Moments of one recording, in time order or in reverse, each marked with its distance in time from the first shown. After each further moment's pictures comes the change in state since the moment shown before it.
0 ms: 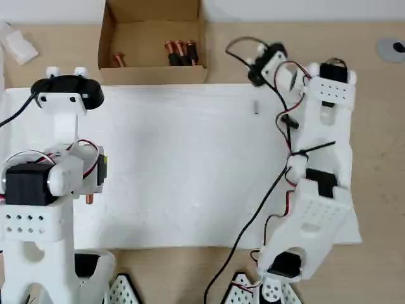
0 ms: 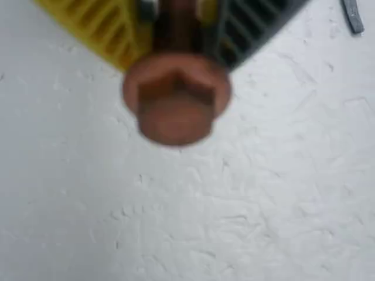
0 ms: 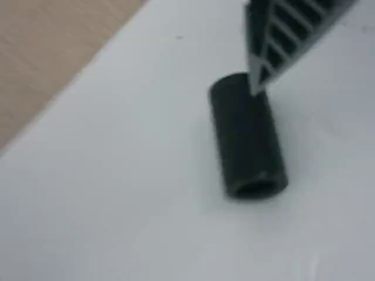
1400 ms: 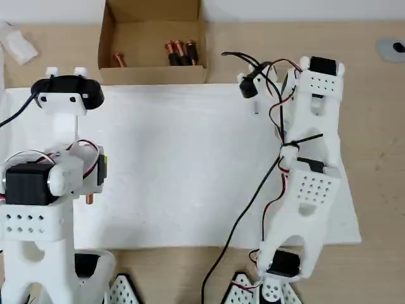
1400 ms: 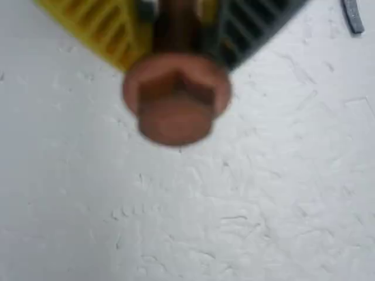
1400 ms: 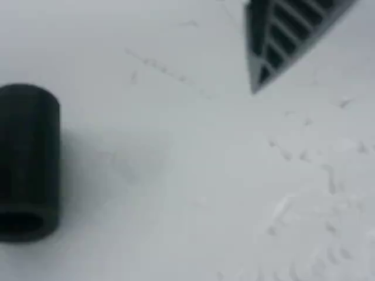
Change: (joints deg) left arm 0.0 0.0 0.0 0.0 0.0; right arm -3.2 14.0 -20.1 28.0 -6.7
